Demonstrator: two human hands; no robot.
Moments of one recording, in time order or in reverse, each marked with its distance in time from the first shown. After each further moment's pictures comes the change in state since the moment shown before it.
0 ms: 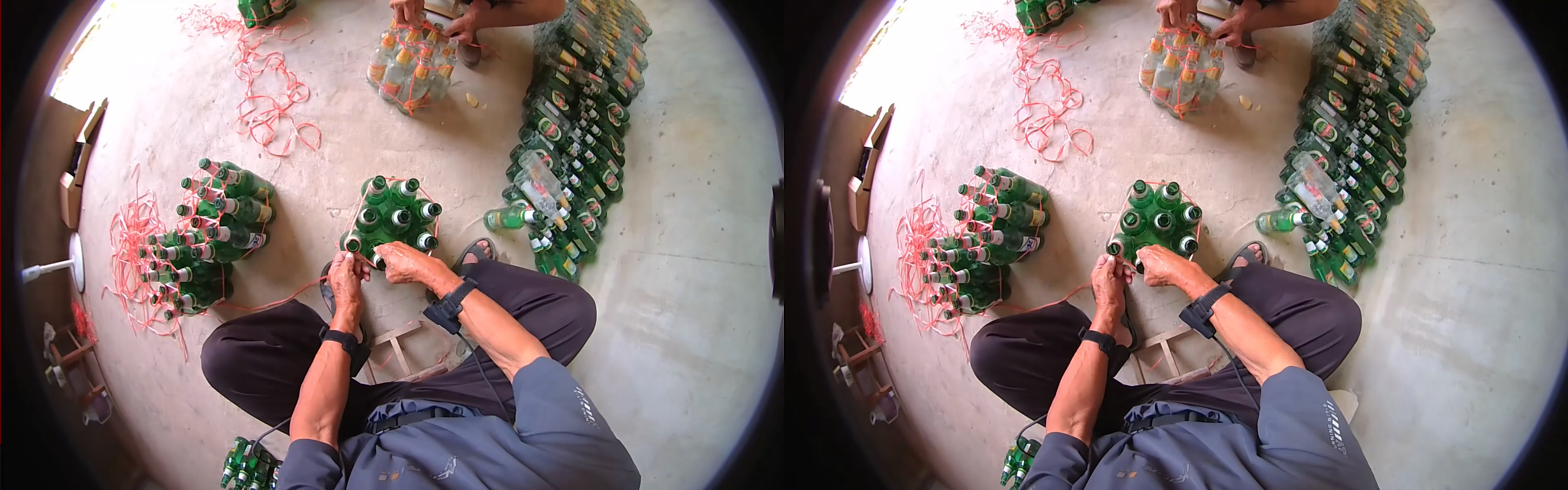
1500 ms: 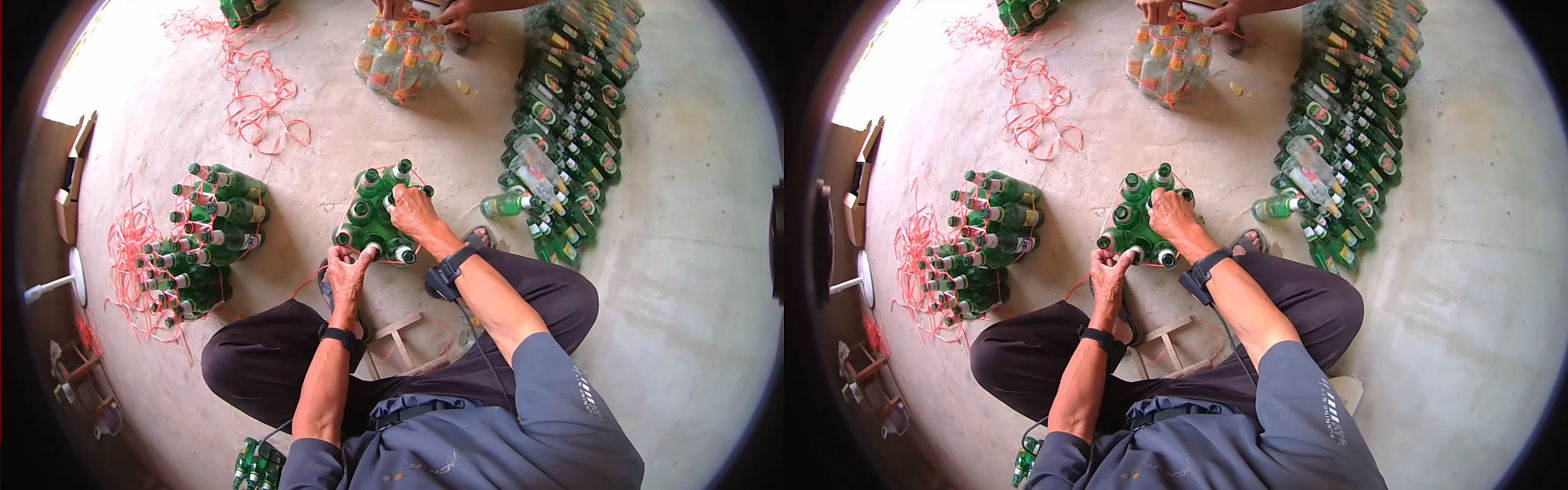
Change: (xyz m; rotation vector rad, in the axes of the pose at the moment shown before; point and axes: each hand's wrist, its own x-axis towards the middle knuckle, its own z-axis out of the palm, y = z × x) left_hand -0.017 0.027 0.029 0.845 0.172 0.144; right_hand 0.025 0.028 -0.041 -0.141 0.531 0.313
